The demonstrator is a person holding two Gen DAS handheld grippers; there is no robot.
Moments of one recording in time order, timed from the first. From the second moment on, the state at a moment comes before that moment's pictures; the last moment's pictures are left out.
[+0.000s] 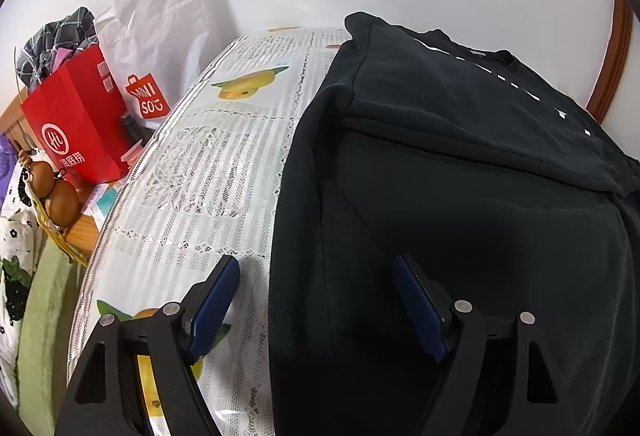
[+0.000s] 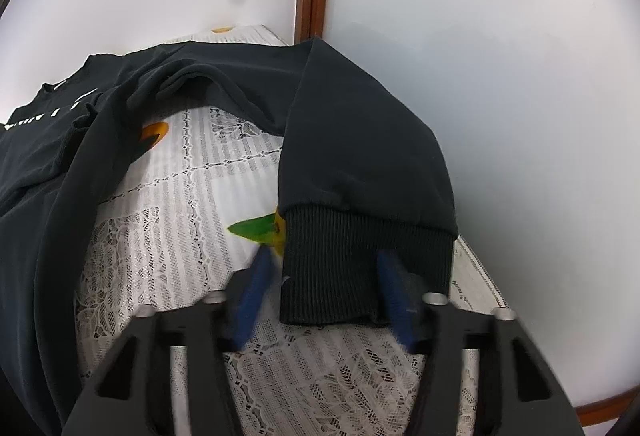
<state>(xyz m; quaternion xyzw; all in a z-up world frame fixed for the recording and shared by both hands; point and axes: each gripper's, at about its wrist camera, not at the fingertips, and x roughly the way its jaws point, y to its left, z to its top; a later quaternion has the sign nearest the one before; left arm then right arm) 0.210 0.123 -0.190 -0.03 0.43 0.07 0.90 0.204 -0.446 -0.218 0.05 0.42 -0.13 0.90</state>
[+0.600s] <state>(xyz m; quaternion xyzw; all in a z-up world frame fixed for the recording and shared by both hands) 0.210 0.127 -0.189 -0.04 0.43 0.07 0.90 0.183 -0.429 -0.202 0.01 0.41 -0.16 0.90</state>
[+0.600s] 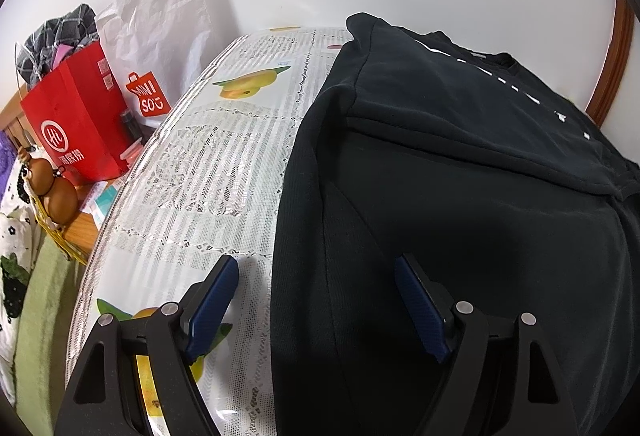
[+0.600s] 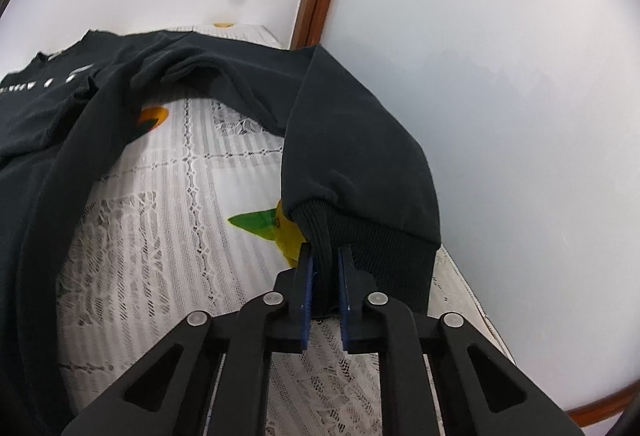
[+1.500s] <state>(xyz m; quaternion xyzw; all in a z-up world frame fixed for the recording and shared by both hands) 0.200 0.180 -0.162 -0.06 0.45 0.01 0.89 0.266 -0.061 -0.001 -0.05 0.34 0.14 0.93</state>
